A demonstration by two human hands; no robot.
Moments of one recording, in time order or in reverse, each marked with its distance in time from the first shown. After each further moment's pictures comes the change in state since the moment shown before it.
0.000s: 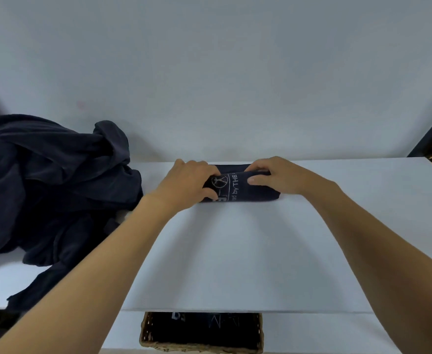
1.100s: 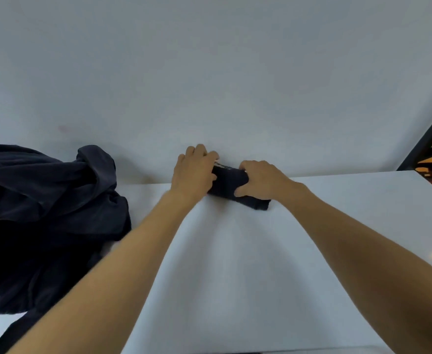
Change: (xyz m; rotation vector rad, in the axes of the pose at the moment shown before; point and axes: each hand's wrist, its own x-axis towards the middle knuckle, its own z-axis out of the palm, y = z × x) left_hand 0.074 0.003 0.001 -0.031 0.153 -0.210; right_hand 0.045 -0.016 -0.007 -0.371 0.139 0.108
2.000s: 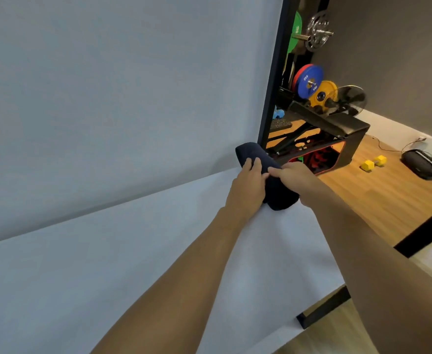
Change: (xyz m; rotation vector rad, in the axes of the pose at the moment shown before) left_hand 0.049 0.378 0.087 -0.533 -0.230 0.336; right_hand -0.144 0.293 -0.078 0.684 0.474 0.783
